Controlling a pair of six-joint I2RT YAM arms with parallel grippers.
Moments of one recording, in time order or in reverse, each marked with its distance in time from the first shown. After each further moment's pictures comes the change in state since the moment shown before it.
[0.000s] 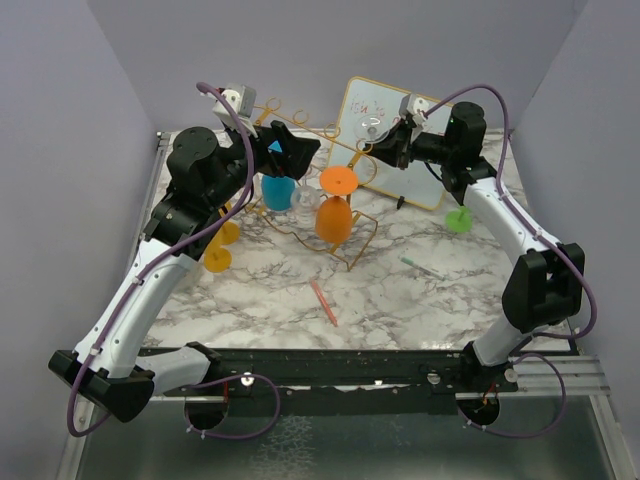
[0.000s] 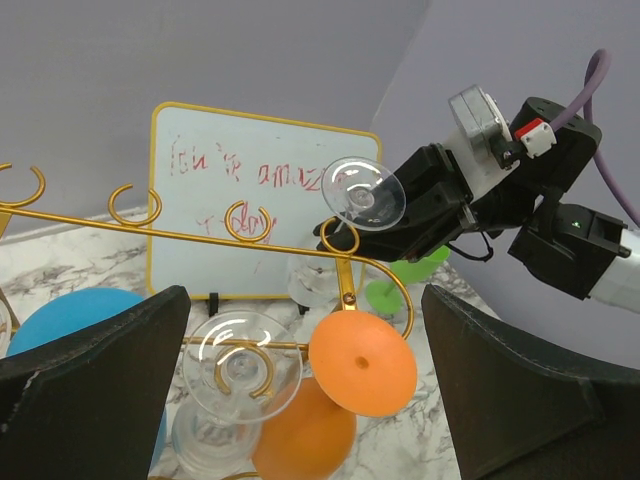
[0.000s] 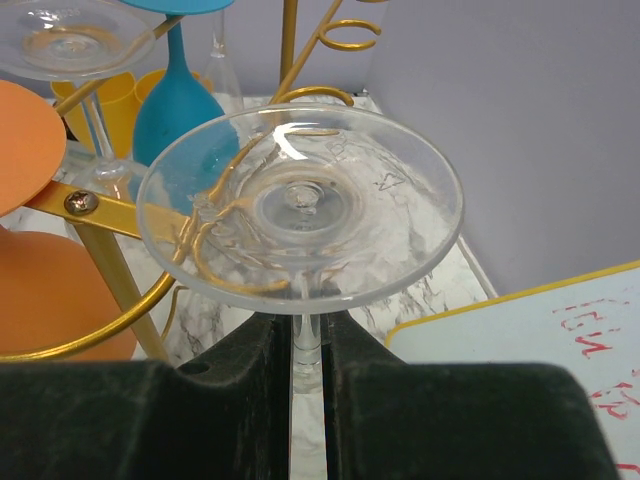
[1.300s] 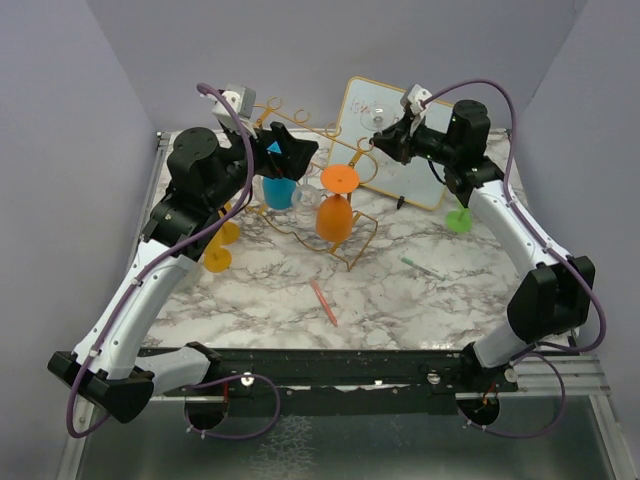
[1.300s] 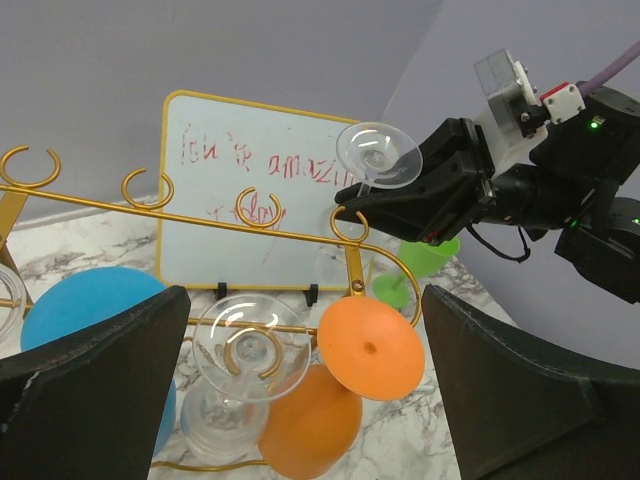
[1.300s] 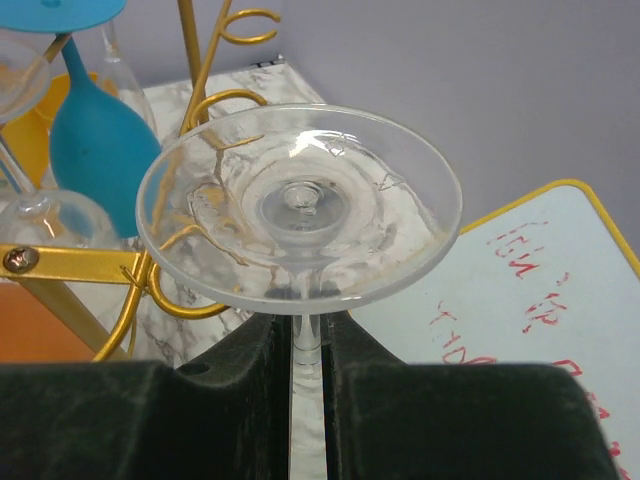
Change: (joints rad) left arm 0.000 -0.006 0.002 -0.030 -0.025 0.014; right arm 0.026 -0.081 0.020 -0.122 0.299 0.024
